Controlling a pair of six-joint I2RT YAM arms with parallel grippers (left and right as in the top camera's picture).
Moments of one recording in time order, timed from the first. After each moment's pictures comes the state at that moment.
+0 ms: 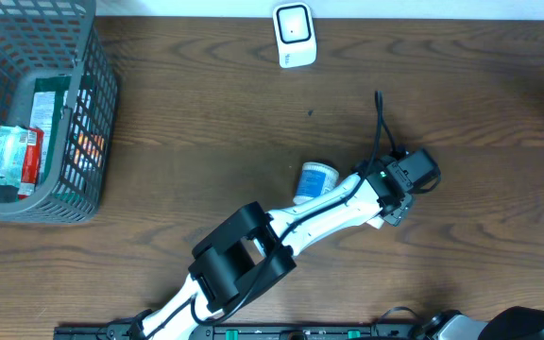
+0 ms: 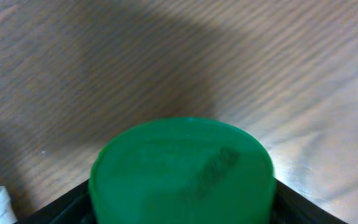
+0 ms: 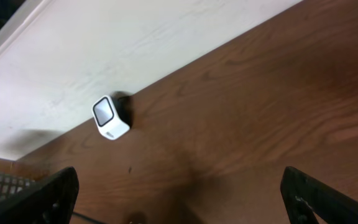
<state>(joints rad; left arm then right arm) -1.04 2.23 1.77 -0.73 -0.08 -0.39 -0.82 1.47 1.66 -1.03 -0.84 0.01</state>
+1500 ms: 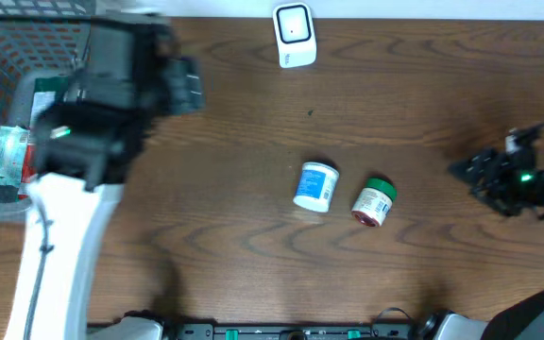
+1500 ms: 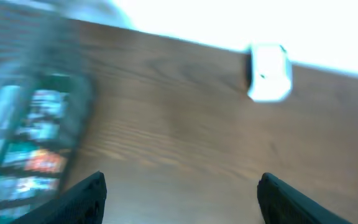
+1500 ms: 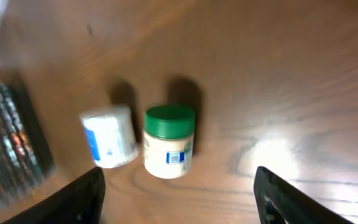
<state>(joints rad) -0.20 1.41 1.77 -1.10 -0.14 -0.32 -0.53 1.47 1.16 -1.17 -0.61 0.02</state>
